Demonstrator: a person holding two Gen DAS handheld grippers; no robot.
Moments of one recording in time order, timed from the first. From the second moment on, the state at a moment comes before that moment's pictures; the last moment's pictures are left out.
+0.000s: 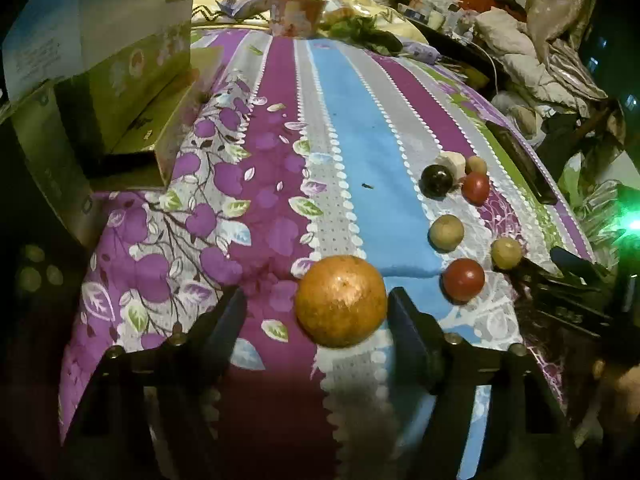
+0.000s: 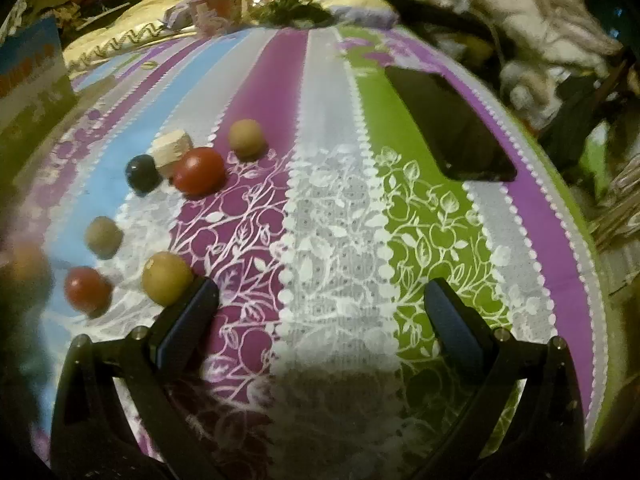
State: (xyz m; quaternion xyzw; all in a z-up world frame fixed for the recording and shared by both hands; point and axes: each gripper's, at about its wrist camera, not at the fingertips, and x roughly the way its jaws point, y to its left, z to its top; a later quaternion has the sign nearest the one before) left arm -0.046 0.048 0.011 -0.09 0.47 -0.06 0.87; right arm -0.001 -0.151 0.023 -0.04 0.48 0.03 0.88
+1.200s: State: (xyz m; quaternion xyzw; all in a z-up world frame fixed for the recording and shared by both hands) left arm -0.053 0.049 0.022 -0.09 0.48 -0.06 0.87; right arm -0.027 -0.122 0.039 -0.02 0.47 0.19 0.86
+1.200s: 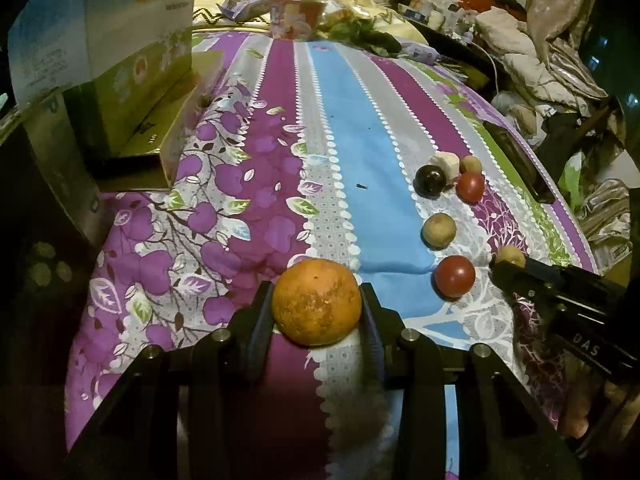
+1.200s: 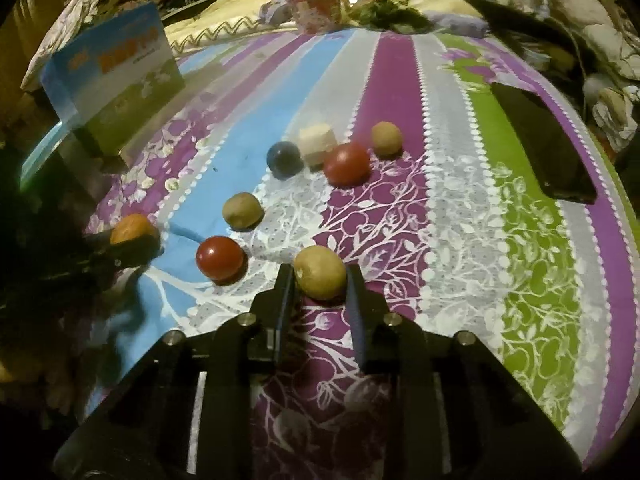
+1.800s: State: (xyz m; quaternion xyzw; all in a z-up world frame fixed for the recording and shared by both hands) left arm -0.081 0.112 0.164 -0.09 0.39 0.03 0.92; right arm -0.028 -0.084 0.153 -0.01 0.40 0.17 0.90
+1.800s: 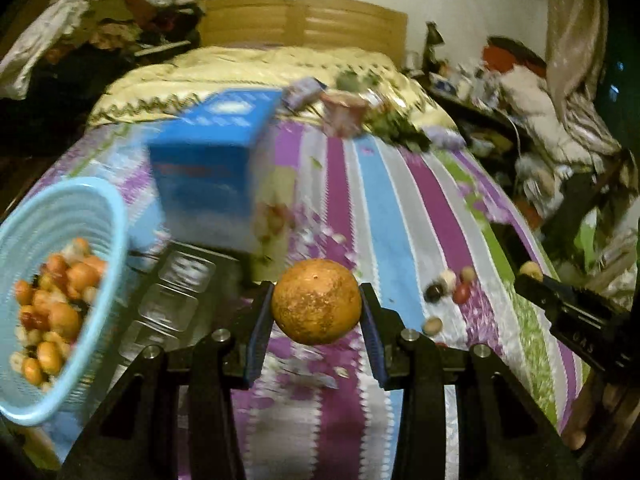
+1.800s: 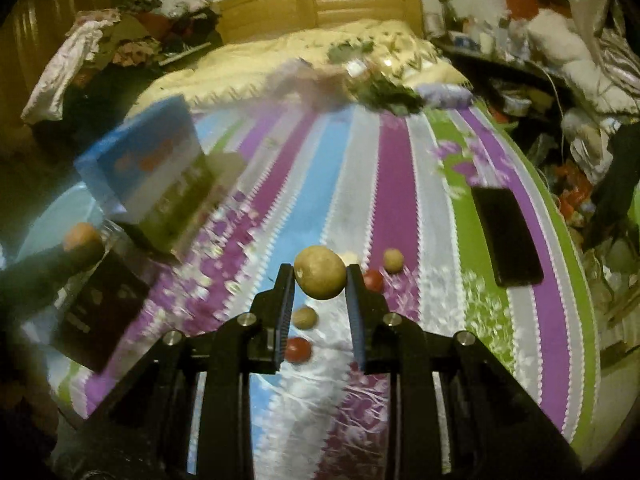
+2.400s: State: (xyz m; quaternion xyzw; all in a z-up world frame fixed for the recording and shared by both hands) left arm -0.139 0.273 0.219 -0.16 0.35 0.16 0.91; right arm -0.041 0.064 0.227 -0.05 0.35 0.29 0.89
